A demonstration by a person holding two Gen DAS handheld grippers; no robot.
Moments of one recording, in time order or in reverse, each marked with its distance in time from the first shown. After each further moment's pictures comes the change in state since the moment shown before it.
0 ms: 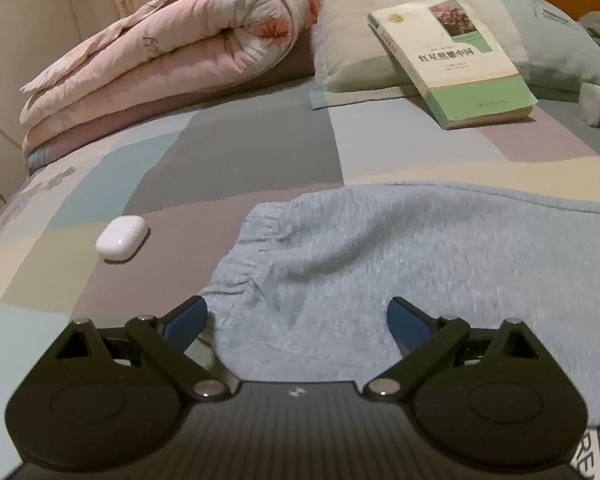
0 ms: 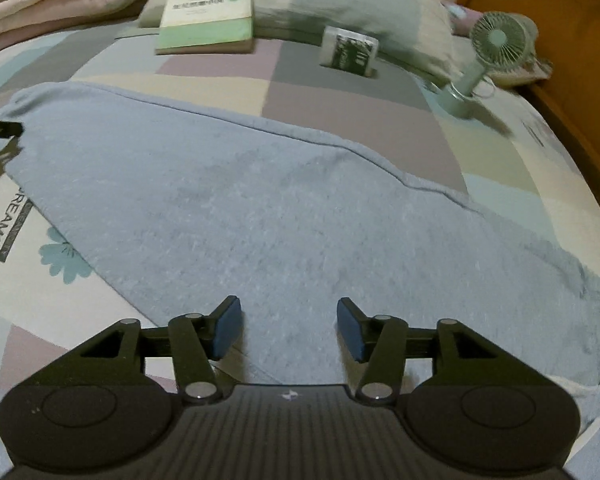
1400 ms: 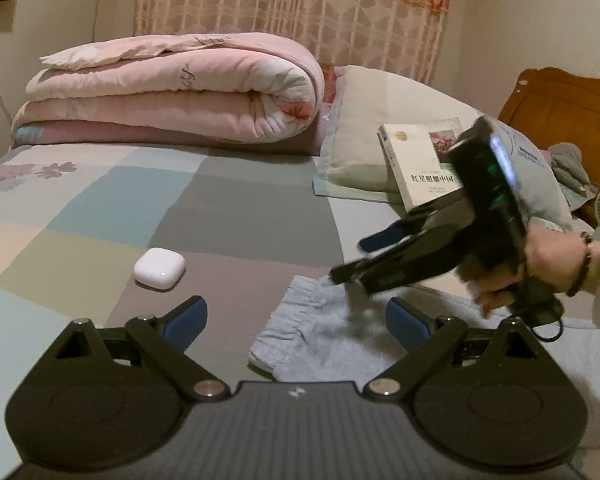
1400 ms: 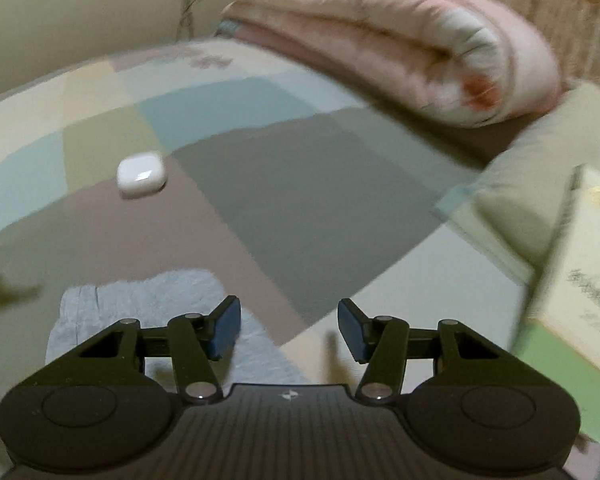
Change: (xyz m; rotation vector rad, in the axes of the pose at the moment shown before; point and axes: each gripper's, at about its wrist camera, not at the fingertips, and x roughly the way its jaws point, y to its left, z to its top) left arm -0.063 0.102 0.000 -0.231 -0.172 -0.232; right arm 0.149 0.302 0.268 -0.688 -0.208 0.539
